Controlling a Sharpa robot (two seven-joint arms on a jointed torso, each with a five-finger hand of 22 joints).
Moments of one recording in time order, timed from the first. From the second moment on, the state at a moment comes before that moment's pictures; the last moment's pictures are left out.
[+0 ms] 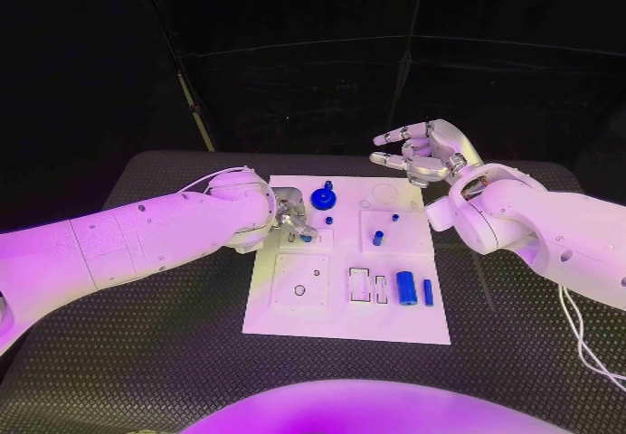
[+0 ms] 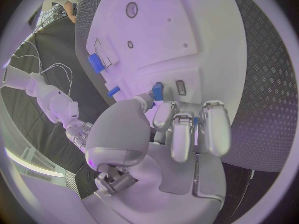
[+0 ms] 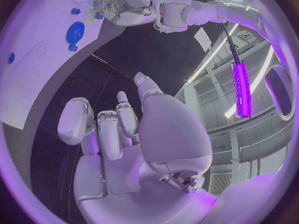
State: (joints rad) left arm 1.16 -0.65 0.01 1.40 -1.22 0.10 -0.53; left_hand 1.19 -0.02 0.42 0.17 0.04 0.89 0.04 0.69 0.73 1.36 -0.04 1.25 1.14 1.47 -0.09 1.57 1.31 0.07 1.42 0.02 1.40 1.31; right arm 1.09 -0.78 0.15 1.51 -0.77 -0.47 0.15; right_hand 1.35 -0.07 0.04 0.08 0.31 0.88 0.17 0.15 0.07 1.34 0.08 1.35 1.25 1.47 0.00 1.50 1.31 0.09 1.35 0.11 1.35 1.09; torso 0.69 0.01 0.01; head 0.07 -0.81
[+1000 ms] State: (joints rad) left arm 1.16 -0.64 0.01 1.38 -1.23 0.12 -0.53; left_hand 1.07 -0.04 0.40 0.16 0.04 0.93 0.01 0.71 0.76 1.37 -0.05 1.27 1.17 1.47 -0.09 1.57 1.31 0.07 1.43 0.02 1.40 1.31; right arm 1.09 -0.78 0.15 1.52 -0.77 -0.47 0.14; right_hand 1.35 -0.07 0.03 0.08 0.31 0.88 0.17 0.15 0.07 1.34 0.08 1.35 1.25 1.47 0.00 1.50 1.31 0.09 1.35 0.11 1.35 1.09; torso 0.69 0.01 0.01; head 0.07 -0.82
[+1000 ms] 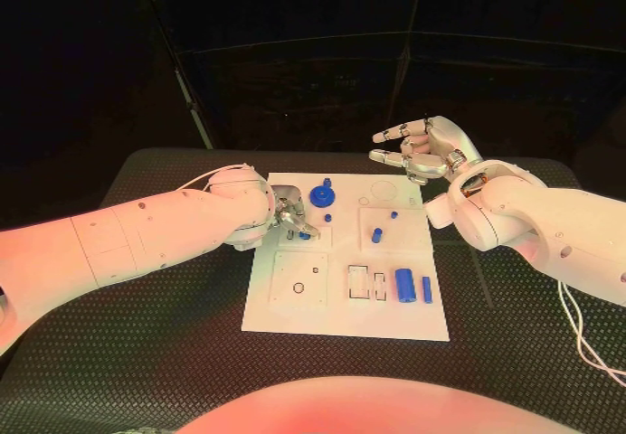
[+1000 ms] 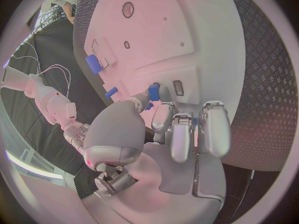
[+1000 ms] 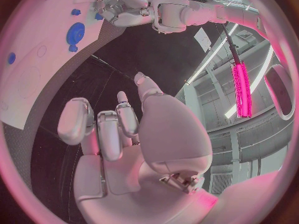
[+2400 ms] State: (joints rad) left arm 1.15 -0.63 0.01 1.36 -1.22 0.12 -0.53; left_hand 0.97 -0.02 0.26 0.24 0.04 0.95 0.01 0.71 0.78 1.38 -0.06 1.28 1.18 1.47 -0.10 1.57 1.31 0.07 1.44 0.01 1.41 1.31; right arm 1.09 -0.78 0.15 1.51 -0.77 -0.47 0.14; right_hand 1.34 -0.07 0.04 0.08 0.31 0.88 0.17 0.15 0.07 1.34 0.08 1.35 1.25 1.47 0.00 1.50 1.31 0.09 1.35 0.11 1.35 1.09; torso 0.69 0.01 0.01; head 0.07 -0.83
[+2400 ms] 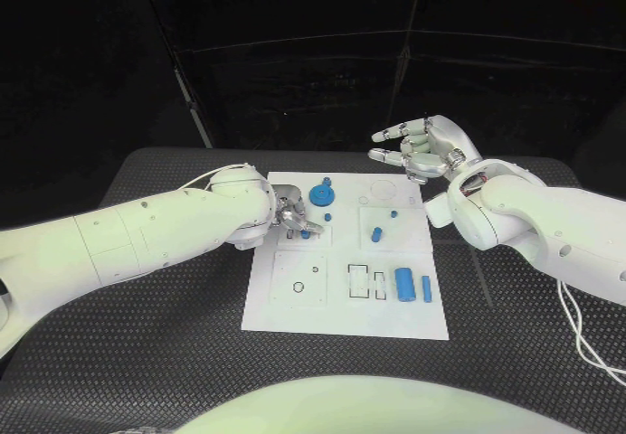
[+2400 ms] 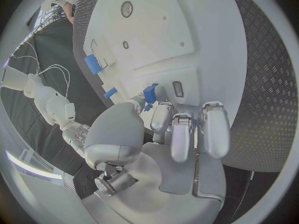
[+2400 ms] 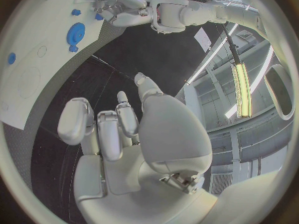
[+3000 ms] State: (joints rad) left arm 1.15 -0.63 0.01 1.36 -1.22 0.12 -0.53; left_hand 0.95 -0.04 0.20 0.26 0.04 0.95 0.01 0.72 0.80 1.39 -0.06 1.29 1.18 1.46 -0.10 1.57 1.31 0.07 1.44 0.01 1.42 1.31; right arm 1.09 -0.78 0.15 1.51 -0.77 -0.46 0.14; right_hand 1.34 -0.06 0.03 0.08 0.30 0.88 0.17 0.15 0.07 1.34 0.08 1.35 1.25 1.47 0.00 1.50 1.31 0.09 1.35 0.11 1.35 1.09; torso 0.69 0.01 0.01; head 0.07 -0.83
